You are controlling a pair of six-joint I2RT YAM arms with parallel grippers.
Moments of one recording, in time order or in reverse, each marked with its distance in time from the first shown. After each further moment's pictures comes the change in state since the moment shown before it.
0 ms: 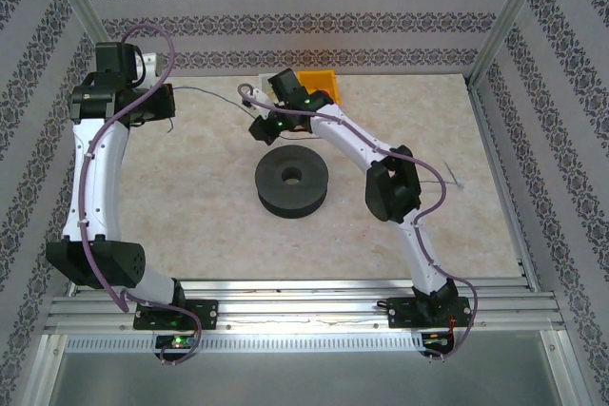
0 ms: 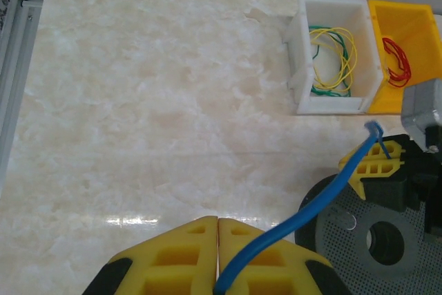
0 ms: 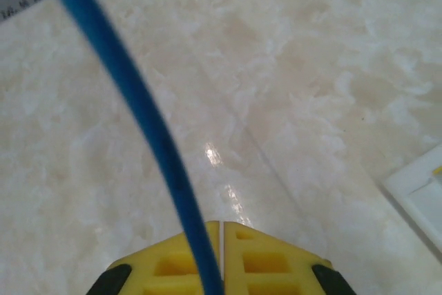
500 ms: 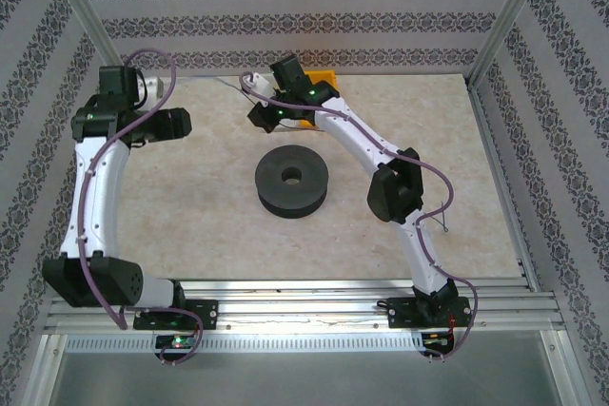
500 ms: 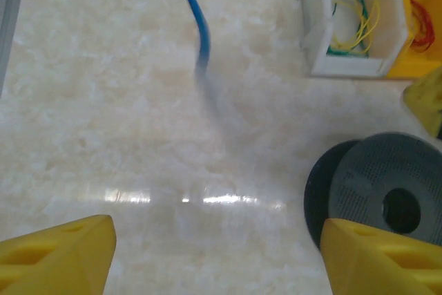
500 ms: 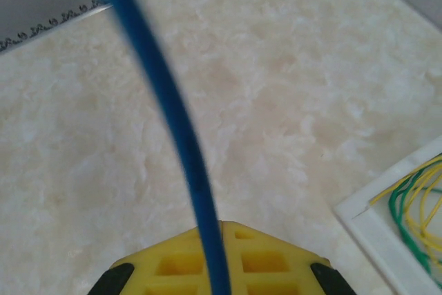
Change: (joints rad) left arm 0.013 -0.141 -0.250 0.037 0.002 0.004; right arm -0.002 -0.014 0.124 -0.046 0.037 -0.023
